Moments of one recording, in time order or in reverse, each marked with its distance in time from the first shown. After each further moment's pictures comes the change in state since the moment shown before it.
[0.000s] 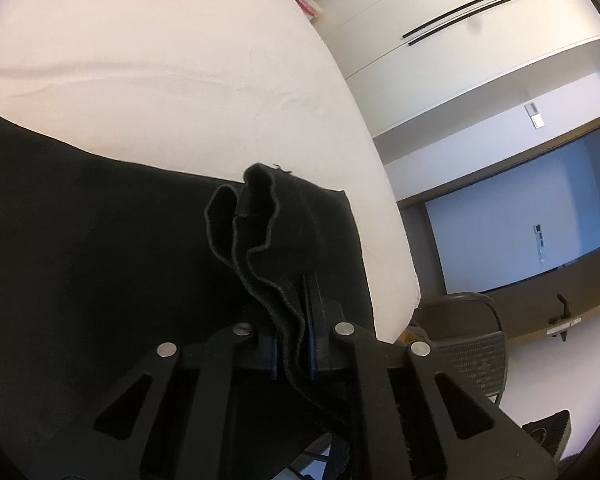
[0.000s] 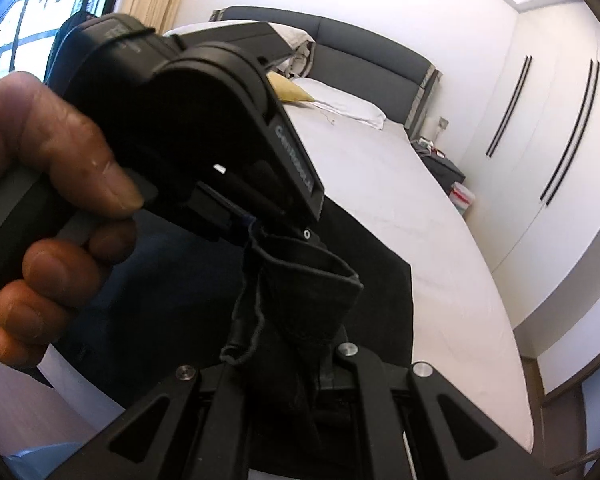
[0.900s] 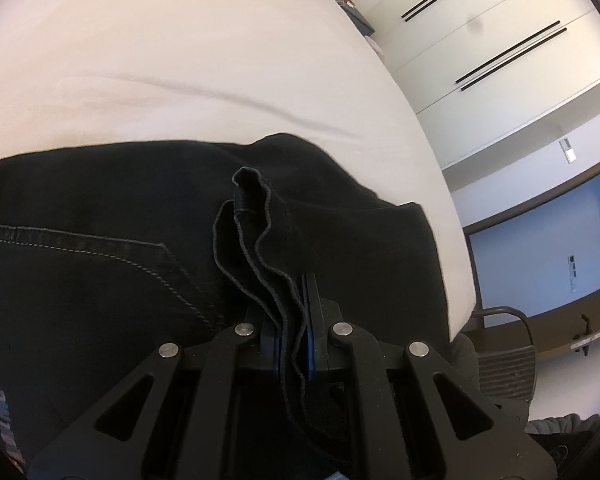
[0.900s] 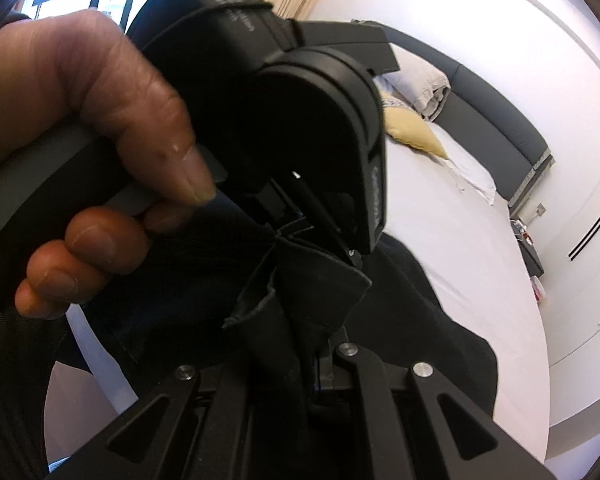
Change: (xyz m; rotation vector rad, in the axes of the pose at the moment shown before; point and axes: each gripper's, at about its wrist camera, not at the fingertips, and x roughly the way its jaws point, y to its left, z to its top) left arm -0.105 0.114 -0.034 -0.069 -0.104 0.178; right arm 0.046 0.120 0.074 -0.337 -0.029 0.249
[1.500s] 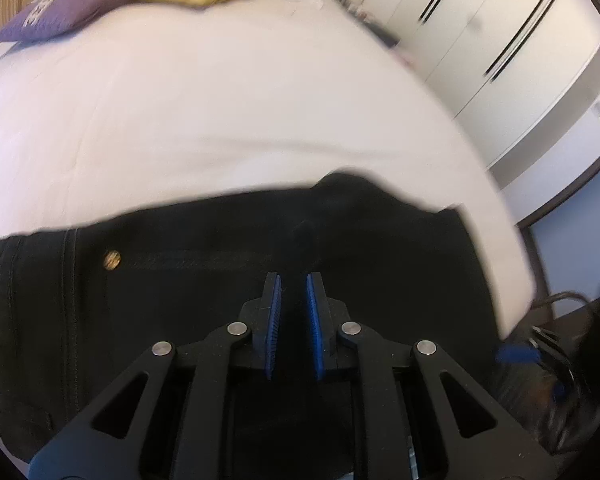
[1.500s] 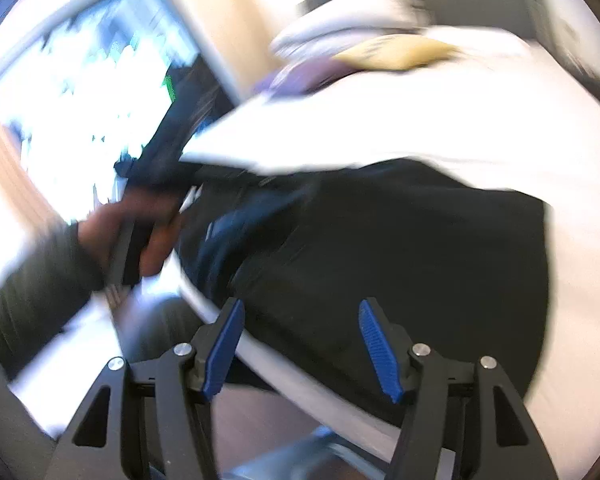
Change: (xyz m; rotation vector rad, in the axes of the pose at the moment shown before) left arm -0.042 -0.034 -0.007 0.141 -0.126 0.238; right arm -0.056 -0.176 -0.084 0.673 -0.037 0.559
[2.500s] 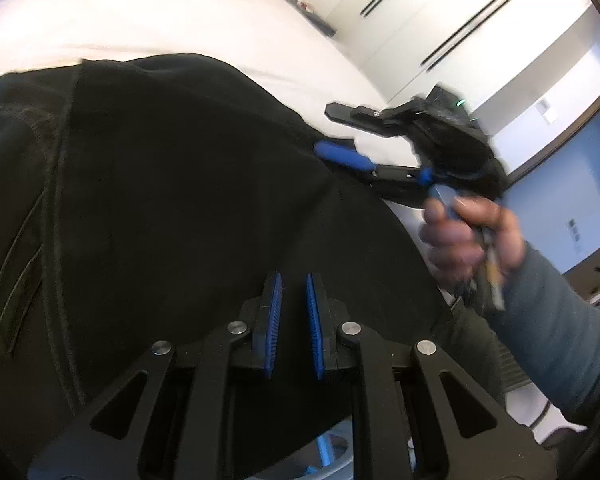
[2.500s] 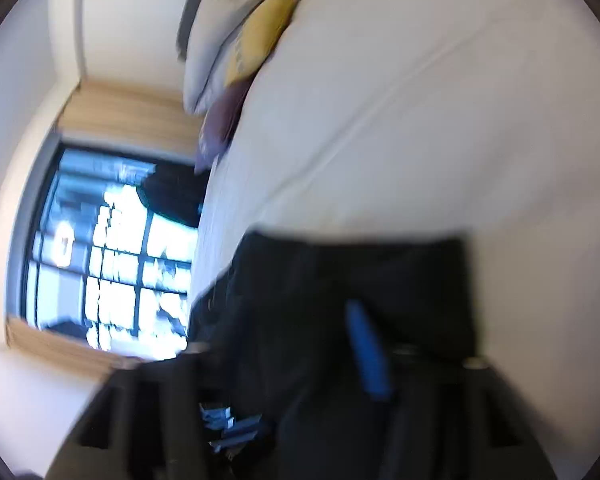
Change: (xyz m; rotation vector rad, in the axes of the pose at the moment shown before) left arm 0.092 -0.099 -0.079 -0.024 0.016 -0.274; right arm 0.107 -0.159 0.016 0.622 0.033 0.259
